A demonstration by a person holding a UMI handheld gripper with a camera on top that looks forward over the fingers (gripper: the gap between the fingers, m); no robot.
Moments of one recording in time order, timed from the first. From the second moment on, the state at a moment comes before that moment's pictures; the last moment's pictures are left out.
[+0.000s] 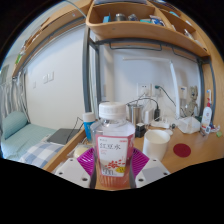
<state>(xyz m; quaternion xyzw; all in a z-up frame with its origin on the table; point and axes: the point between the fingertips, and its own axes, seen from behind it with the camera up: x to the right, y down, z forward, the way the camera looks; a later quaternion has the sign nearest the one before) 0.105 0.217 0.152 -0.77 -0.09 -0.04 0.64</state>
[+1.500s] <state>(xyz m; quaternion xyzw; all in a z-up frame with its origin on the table) 0.142 0.295 0.269 -0.48 0.55 0.53 0.43</state>
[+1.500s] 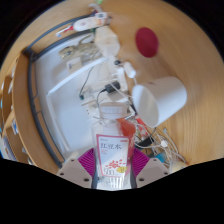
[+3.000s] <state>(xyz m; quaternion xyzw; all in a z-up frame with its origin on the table) 0.374 0.303 0.222 -0.75 -0.02 -0.12 0.65</state>
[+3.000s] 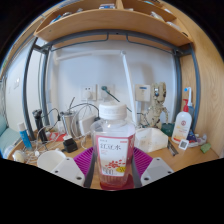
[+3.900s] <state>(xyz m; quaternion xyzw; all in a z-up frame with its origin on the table) 0.378 0.089 0.337 -0.83 -0.01 -0.12 0.54</state>
